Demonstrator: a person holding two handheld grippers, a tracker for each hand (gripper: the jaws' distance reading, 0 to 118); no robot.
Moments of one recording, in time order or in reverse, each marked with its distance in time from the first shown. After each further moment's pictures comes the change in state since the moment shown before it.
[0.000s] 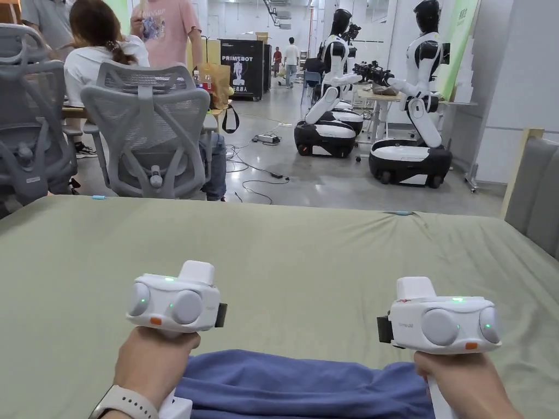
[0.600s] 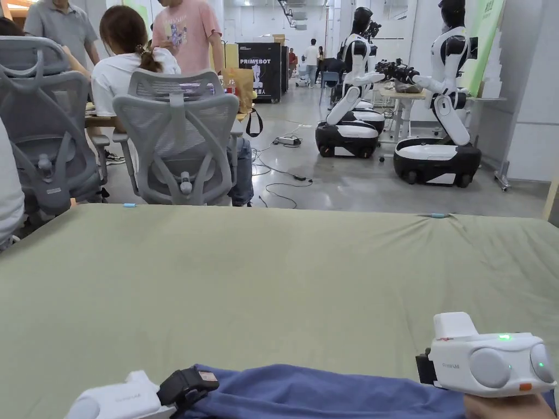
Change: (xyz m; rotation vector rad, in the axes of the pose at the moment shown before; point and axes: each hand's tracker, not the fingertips) left arm -0.184 -0.168 -0.082 -0.116 -0.493 1.071; right arm -0.023 -0.017 -0.030 -0.085 0.005 0.043
